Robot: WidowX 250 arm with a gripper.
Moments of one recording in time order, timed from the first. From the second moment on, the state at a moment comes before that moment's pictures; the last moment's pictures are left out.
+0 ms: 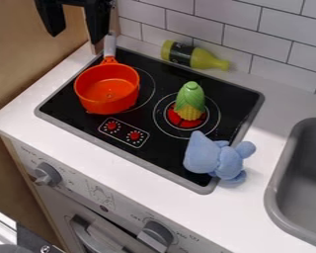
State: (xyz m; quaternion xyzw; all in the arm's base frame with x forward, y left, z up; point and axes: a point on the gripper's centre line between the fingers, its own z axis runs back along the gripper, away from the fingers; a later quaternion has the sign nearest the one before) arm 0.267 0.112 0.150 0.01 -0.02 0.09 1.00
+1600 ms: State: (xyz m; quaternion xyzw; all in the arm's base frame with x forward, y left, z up) arm 0.231 -0.080 0.082 -0.01 -0.14 0.30 0.95
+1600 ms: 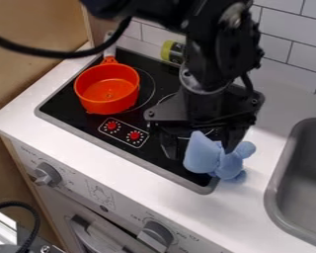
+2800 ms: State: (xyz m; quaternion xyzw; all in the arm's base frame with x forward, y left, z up) arm 0.269 -0.079 0.048 -0.04 -0.25 0.30 0.92
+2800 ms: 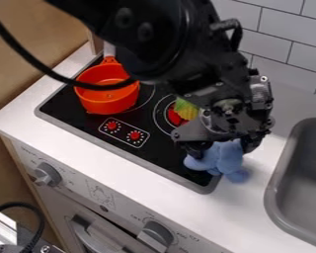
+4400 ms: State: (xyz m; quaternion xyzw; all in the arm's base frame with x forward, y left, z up) arm 0.274 -0.064 0.069 -0.05 -0.18 0.31 0.93
